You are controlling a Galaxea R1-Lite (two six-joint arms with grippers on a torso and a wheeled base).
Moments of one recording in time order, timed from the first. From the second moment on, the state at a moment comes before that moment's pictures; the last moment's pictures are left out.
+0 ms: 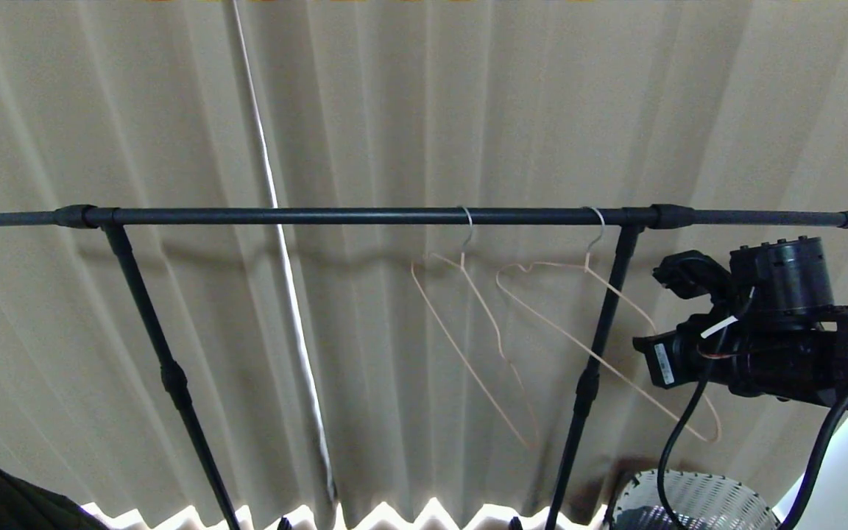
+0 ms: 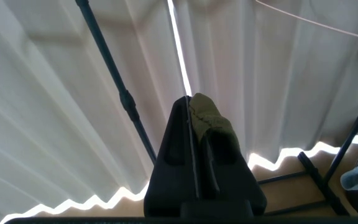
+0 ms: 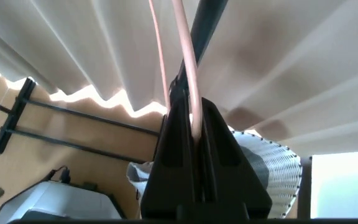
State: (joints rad) left arm -0.18 0.50 -0.28 -0.08 0.07 0.21; right arm 0.27 1.66 -0.78 -0.22 -0.13 -0.01
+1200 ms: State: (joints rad) left arm -0.18 0.48 -0.29 -0.08 0.07 0.21; right arm 0.27 1.34 -0.56 -0.27 -0.13 0.03
